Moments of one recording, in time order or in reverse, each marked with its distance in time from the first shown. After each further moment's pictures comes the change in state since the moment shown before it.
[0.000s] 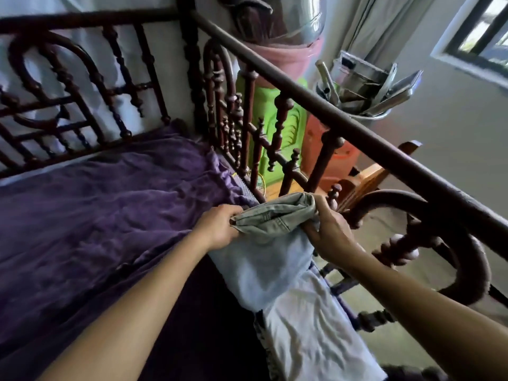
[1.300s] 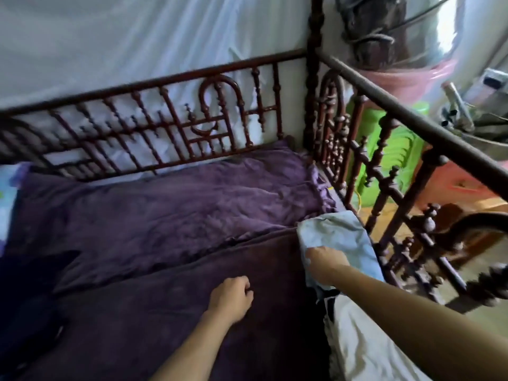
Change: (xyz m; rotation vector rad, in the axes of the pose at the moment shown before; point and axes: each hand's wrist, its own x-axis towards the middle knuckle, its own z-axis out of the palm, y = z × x) left_hand -0.216 -0.061 0.063 0.258 0.145 -0.626; right_hand -0.031 -0.086 0.106 -0.444 -0.710 -0.166
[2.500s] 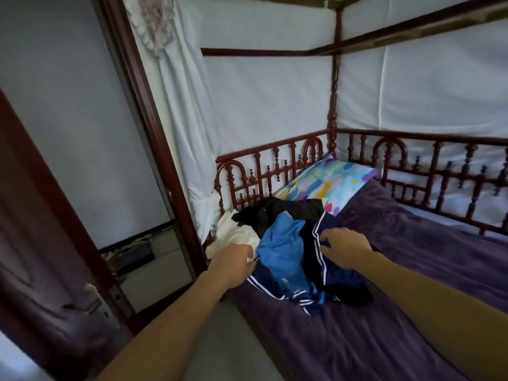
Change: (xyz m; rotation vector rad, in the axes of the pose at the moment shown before) left_hand -0.589 -0.571 -0.180 0.000 0.512 -0.802; right_hand -0.293 -0.794 0.018 -0.162 0.258 -1.130
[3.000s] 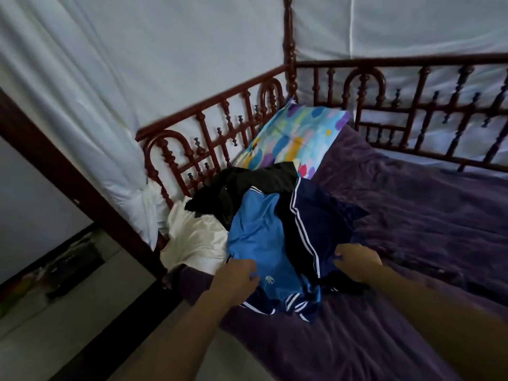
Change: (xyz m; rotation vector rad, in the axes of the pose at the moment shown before) left_hand 0.256 -0.041 0.139 -0.088 -0.300 0.156; right_hand 0.182 0.112 0.184 0.147 -0.369 0.388
